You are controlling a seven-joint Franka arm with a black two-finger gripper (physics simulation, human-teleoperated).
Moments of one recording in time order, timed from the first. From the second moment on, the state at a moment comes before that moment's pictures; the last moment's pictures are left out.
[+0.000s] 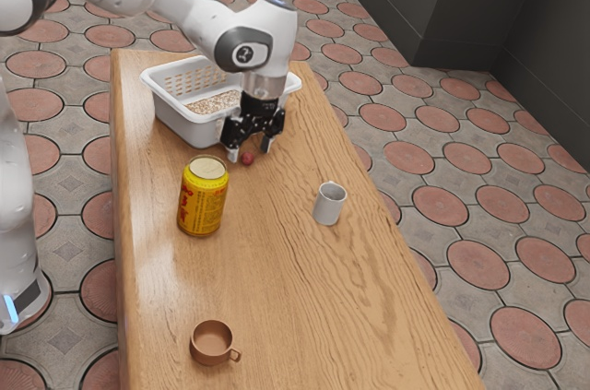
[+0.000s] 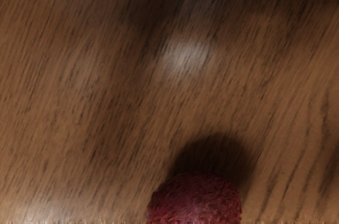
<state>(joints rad) 0.18 -0.17 0.08 -2.27 -0.10 2.05 -1.74</state>
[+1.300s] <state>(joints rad) 0.19 -0.12 0.09 -2.30 -0.10 2.17 -1.82</state>
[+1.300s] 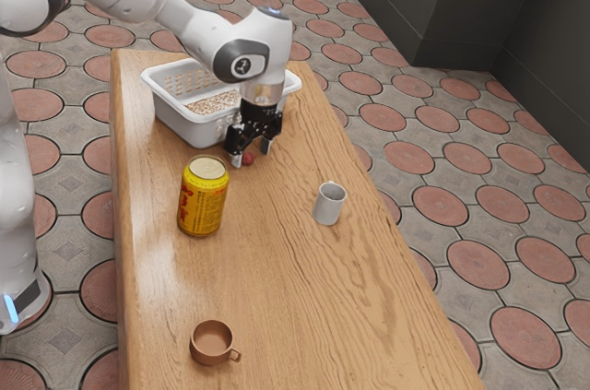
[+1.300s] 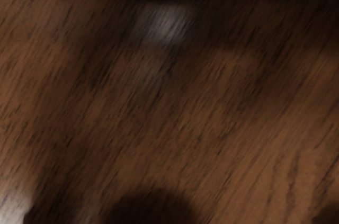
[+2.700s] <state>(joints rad) 0.19 -0.26 0.09 -2.21 -0.08 2.14 -1.83</state>
